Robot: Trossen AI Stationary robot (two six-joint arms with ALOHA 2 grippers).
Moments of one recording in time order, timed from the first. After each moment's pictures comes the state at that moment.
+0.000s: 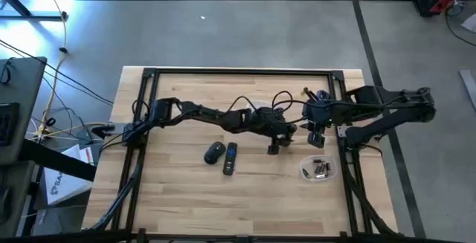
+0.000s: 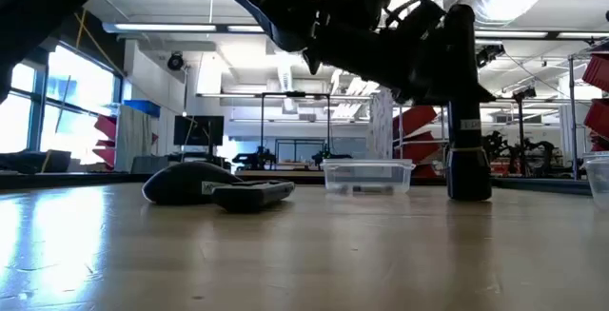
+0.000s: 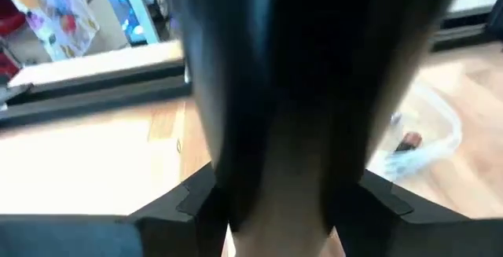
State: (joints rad) left arm 0.04 2.28 1.67 0.25 0.12 0.18; right arm 0.17 1.17 1.41 -1.30 0.24 0.36
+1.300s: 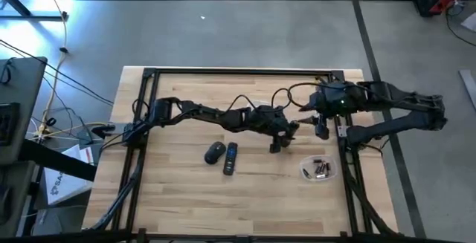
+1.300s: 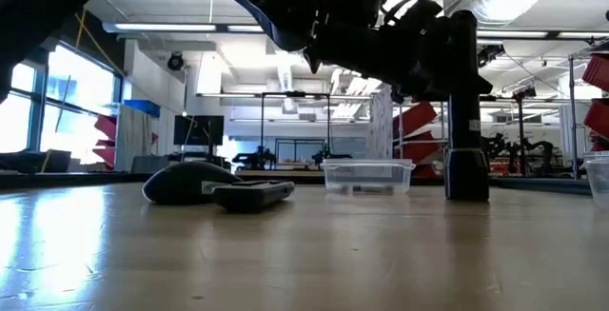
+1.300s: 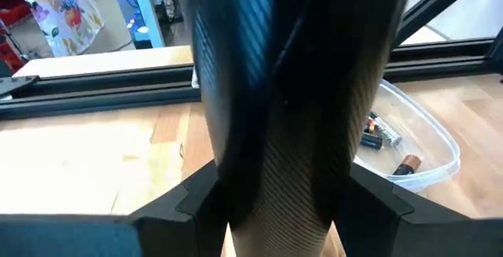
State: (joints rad) left arm 0.04 2.28 1.67 0.28 0.11 0.11; right arm -0.03 0.97 1.19 -1.00 0.00 0.05
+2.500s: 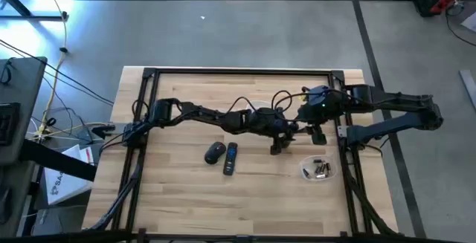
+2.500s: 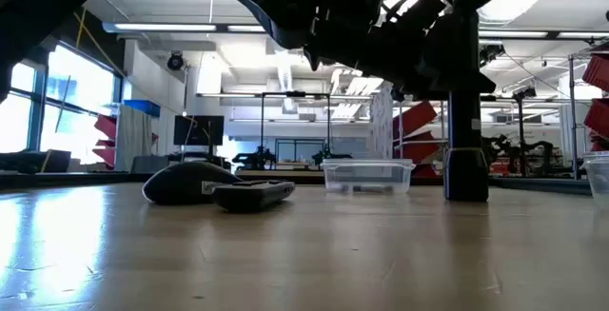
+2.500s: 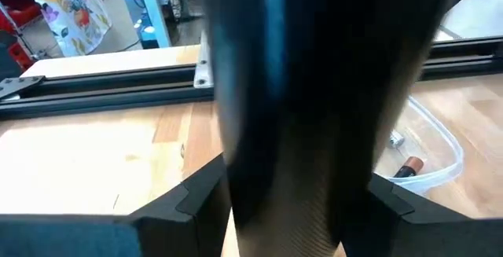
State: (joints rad) left arm 0.03 2.28 1.67 0.28 0.08 0.11; right arm -0.06 1.06 1.13 -0.99 -0.15 -0.19
